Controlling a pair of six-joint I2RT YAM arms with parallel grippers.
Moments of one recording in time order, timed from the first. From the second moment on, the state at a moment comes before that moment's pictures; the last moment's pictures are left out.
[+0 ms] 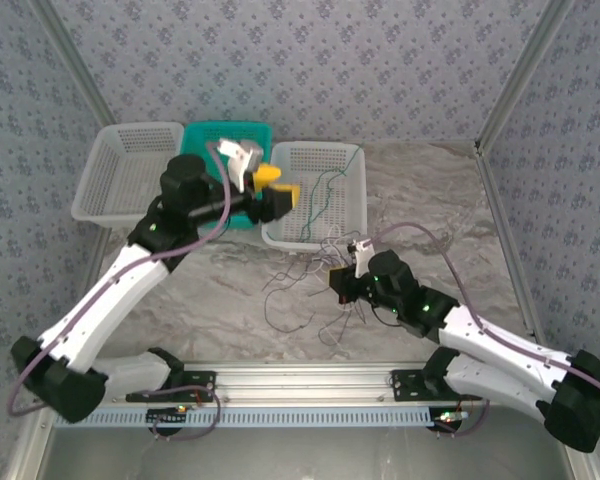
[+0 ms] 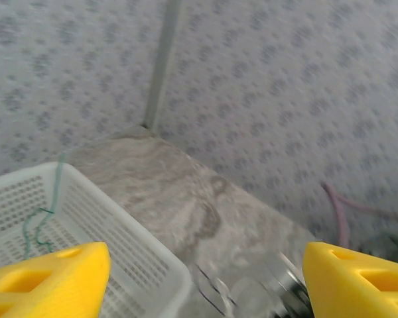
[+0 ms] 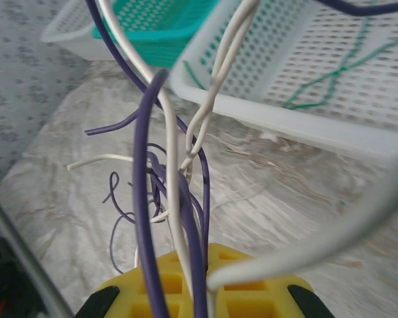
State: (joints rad) left arm -0.61 1.14 1.20 -0.20 0.52 -0.21; right arm 0.84 0.91 0.54 -0.09 -0.06 0.50
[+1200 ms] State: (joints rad) left arm -0.64 1.27 0.96 -0.16 0.58 -0.20; right arm 0.85 1.07 0.64 0.00 -0.18 0.44
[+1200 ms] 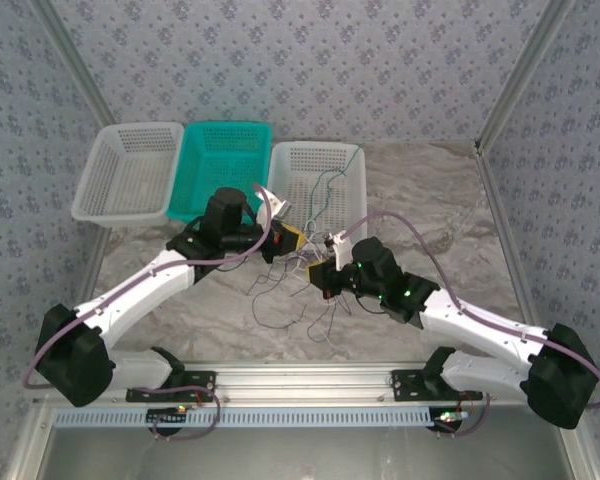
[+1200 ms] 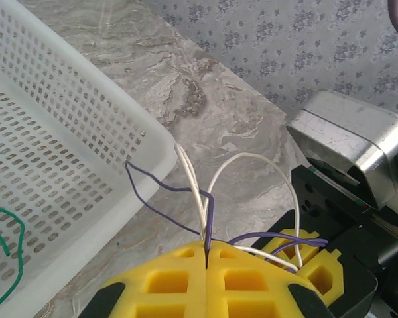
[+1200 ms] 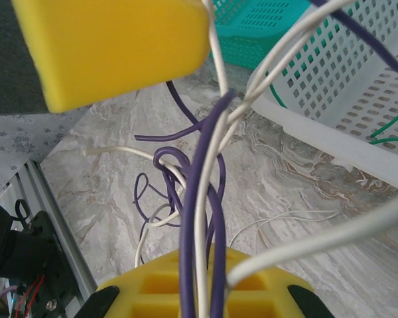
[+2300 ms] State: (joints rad) left arm -0.34 0.92 1.07 -0.45 0.33 -0.29; right arm 0.82 1.13 0.53 0.08 -0.07 0.48
